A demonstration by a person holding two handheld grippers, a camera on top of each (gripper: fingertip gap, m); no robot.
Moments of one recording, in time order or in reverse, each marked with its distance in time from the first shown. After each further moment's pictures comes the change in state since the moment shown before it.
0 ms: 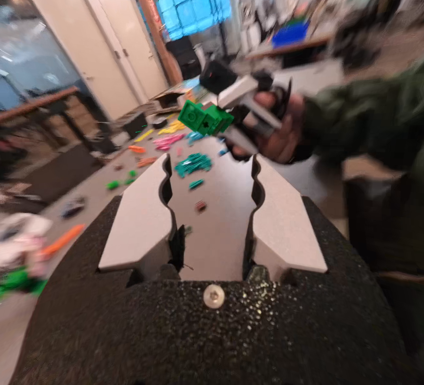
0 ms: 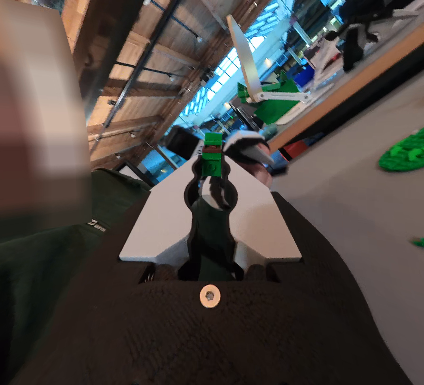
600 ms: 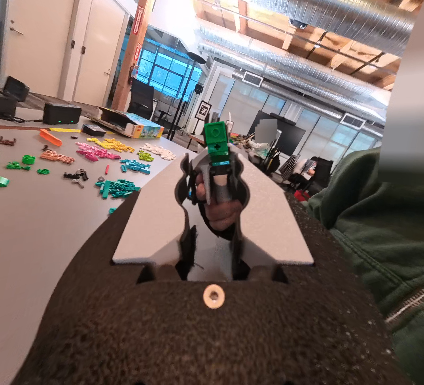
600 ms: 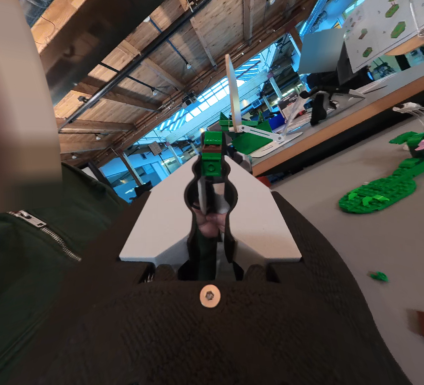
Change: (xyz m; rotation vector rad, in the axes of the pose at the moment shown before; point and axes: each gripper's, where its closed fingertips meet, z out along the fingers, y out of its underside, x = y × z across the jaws) left arm -0.014 -0.031 -0.003 0.342 0.164 -0.697; right arm -0.002 -0.011 0.004 0.121 0.067 -0.254
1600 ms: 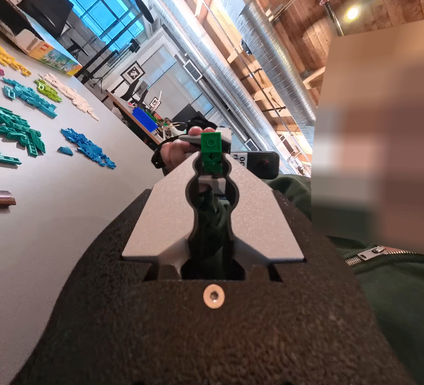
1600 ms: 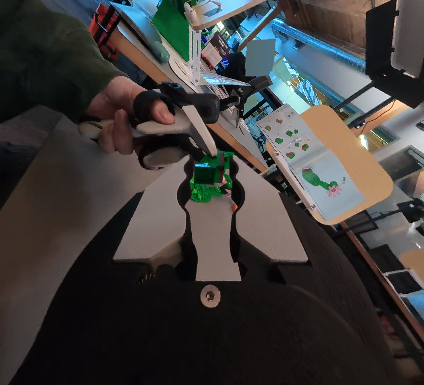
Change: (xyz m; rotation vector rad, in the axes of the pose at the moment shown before) left arm 0.014 0.016 0.004 -0.062 0.247 -0.545; right arm -0.006 0.022 0.000 -0.522 0.258 -1.436
